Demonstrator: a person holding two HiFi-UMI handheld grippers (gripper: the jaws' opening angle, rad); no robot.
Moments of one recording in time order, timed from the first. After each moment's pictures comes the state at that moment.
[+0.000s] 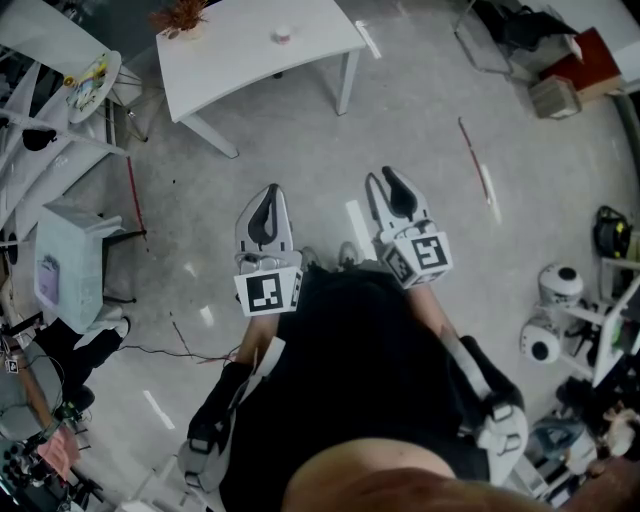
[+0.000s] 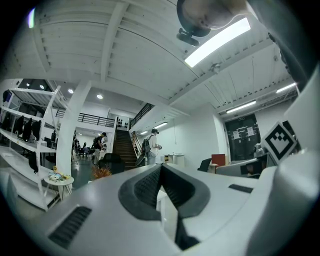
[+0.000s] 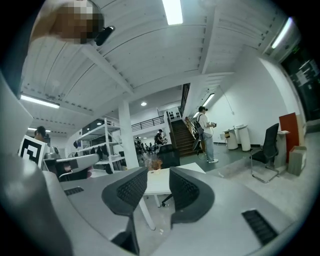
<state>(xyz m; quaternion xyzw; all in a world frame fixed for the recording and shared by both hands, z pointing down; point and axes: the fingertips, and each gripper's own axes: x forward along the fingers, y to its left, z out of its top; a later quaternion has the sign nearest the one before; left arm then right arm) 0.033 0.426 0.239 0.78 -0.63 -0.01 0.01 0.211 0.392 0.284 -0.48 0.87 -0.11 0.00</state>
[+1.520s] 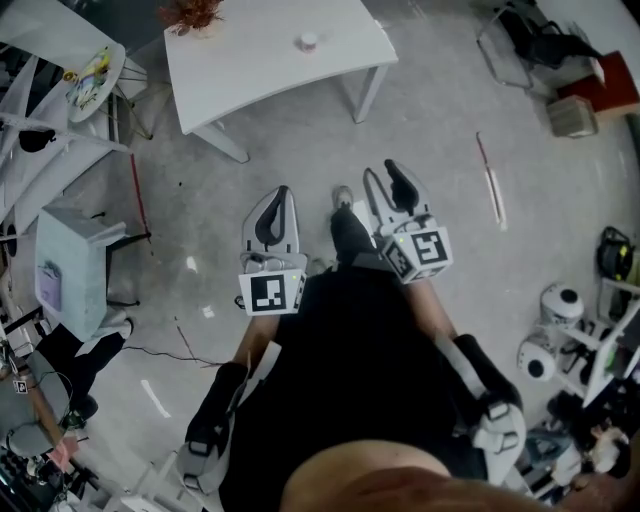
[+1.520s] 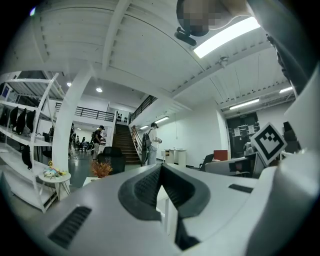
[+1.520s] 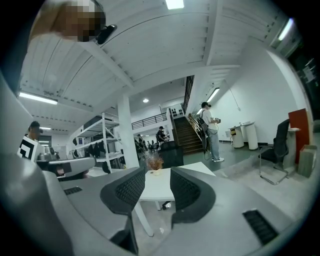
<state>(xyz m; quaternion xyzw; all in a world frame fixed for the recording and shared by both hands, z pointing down) -0.022 0.308 0.281 0.78 -0.62 0.01 0.03 0.136 0.258 0.316 -0.46 0.88 -0.12 -0.01</state>
